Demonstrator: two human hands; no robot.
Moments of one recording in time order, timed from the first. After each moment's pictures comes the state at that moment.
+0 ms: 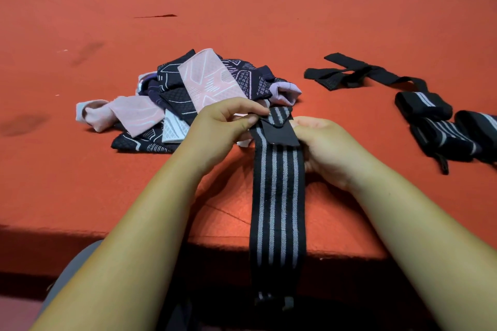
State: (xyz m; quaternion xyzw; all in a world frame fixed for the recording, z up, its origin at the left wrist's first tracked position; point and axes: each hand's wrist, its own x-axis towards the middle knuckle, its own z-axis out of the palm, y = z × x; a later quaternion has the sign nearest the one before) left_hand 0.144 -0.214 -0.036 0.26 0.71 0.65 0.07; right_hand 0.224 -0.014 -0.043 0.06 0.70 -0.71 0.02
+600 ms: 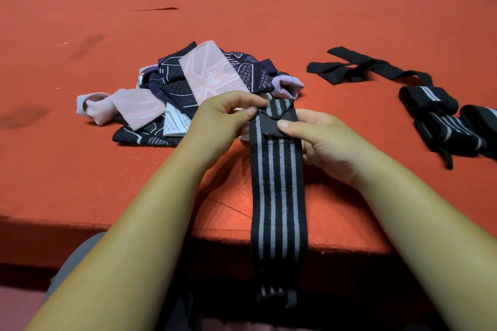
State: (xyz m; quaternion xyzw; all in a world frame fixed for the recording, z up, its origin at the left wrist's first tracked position) left_hand 0.145 -0.210 -0.039 0.21 0.72 0.66 0.06; right_hand 0.224 -0.012 -0.050 0.01 0.68 -0.73 0.04
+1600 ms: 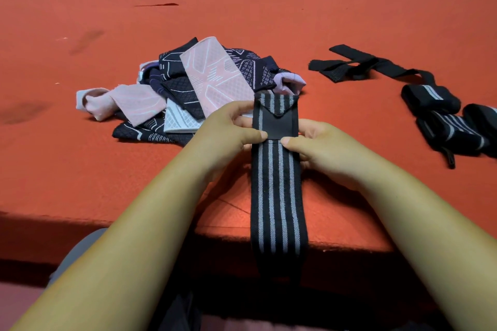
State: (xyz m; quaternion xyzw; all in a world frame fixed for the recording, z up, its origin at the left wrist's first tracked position) left_hand 0.162 -0.211 -0.046 0.15 0.70 0.68 0.18; right_hand 0.224 -0.008 -0.067 -0.01 0.76 -0.65 0.06
